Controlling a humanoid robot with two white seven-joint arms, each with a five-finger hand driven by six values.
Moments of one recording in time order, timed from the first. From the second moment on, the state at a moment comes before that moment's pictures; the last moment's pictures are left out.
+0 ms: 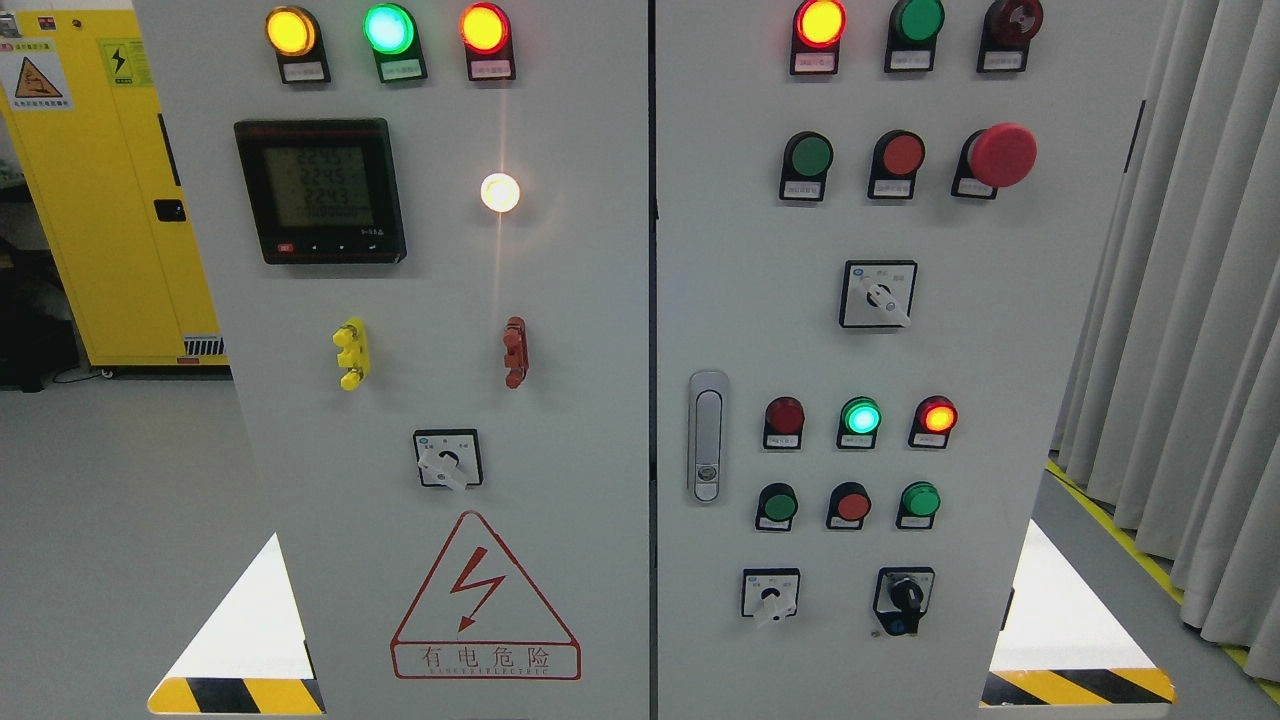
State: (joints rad) left arm 0.00 -0.04 -0.15 0.00 0.09 -0.12 -0.02; right arm 0.22 -0.04 -0.03 -1.66 0.68 -0.42 0.35
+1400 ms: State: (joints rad) left arm 0.00 -0.10 -0.15 0.00 0.09 -0.12 -0.01; right arm -0.15 -0.07 -0.08 -1.86 1.04 -0.41 0.25
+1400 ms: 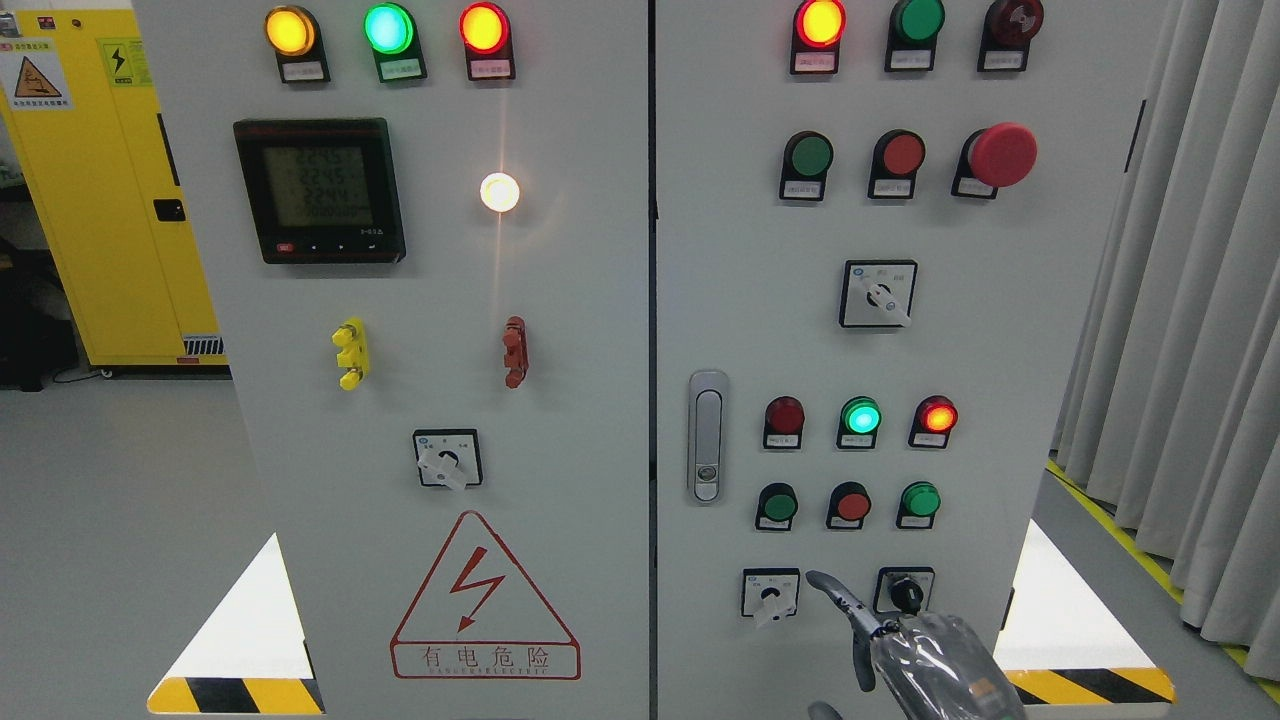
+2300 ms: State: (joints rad) left arm 0.00 -0.10 -0.15 0.00 0.09 -0.12 -0.01; right arm -0.25 -0.07 -0.06 -1.82 1.08 -0.41 0.26
